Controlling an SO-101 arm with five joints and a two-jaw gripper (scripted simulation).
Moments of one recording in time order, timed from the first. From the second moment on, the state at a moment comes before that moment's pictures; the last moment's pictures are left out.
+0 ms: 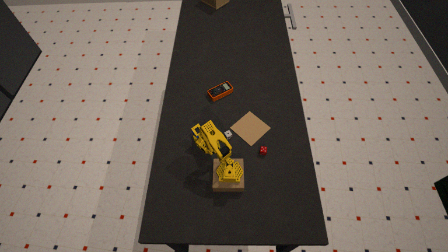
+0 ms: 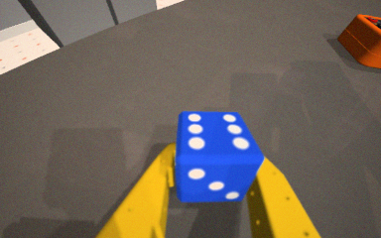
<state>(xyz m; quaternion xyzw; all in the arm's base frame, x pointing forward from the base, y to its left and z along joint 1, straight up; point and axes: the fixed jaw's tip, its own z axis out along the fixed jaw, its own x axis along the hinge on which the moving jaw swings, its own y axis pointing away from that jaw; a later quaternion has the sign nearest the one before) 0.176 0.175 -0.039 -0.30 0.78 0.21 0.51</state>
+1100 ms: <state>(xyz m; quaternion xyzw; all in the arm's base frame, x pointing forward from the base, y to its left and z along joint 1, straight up) 0.176 0.176 -0.039 -0.30 0.78 0.21 0.51</state>
